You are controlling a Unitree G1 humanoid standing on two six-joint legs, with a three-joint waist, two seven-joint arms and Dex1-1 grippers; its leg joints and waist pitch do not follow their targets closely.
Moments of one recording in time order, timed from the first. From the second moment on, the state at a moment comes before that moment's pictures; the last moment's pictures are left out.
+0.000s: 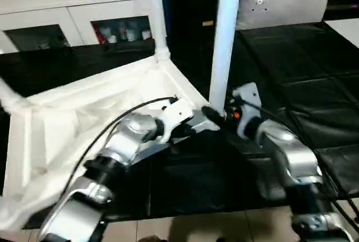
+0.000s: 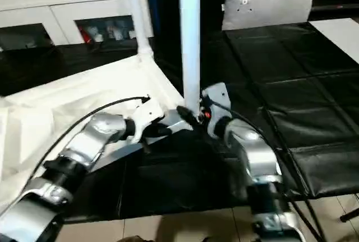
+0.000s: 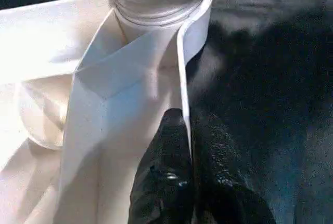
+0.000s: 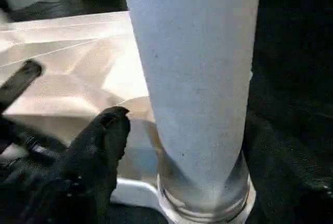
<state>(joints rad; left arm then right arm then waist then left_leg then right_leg) -0.63 0.22 -0.32 0.53 0.12 0.26 -0.92 -0.40 -0.23 0.02 0.20 0.16 0.42 0.67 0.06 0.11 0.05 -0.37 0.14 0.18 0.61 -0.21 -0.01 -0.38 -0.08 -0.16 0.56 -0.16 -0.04</state>
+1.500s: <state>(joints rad) -0.58 0.45 -0.42 0.52 0.04 -0.09 -1.40 -0.39 -0.50 0.20 0.20 0.29 0.37 1.37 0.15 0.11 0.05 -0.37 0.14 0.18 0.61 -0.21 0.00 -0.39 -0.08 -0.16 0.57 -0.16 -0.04</state>
